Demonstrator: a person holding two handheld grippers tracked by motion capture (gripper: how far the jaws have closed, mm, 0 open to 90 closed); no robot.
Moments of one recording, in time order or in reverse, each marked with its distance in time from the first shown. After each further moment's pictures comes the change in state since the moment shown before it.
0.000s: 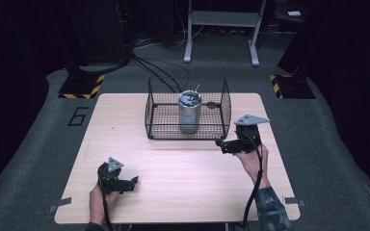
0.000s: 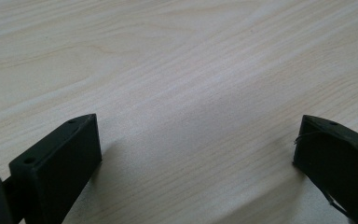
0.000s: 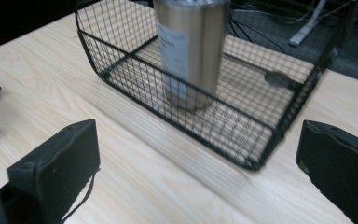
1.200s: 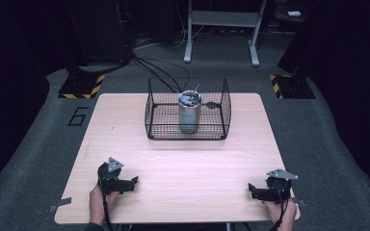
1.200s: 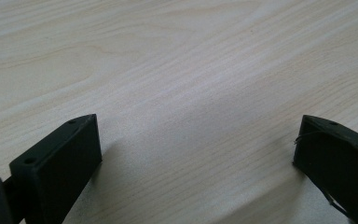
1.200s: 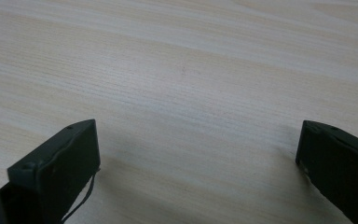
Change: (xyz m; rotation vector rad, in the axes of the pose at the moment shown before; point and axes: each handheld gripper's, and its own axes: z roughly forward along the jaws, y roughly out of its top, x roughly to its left) left arm 0.000 0.000 -0.001 0.007 -0.001 0.002; right arm -0.034 -0.194 -0.032 0.185 -0.247 0.220
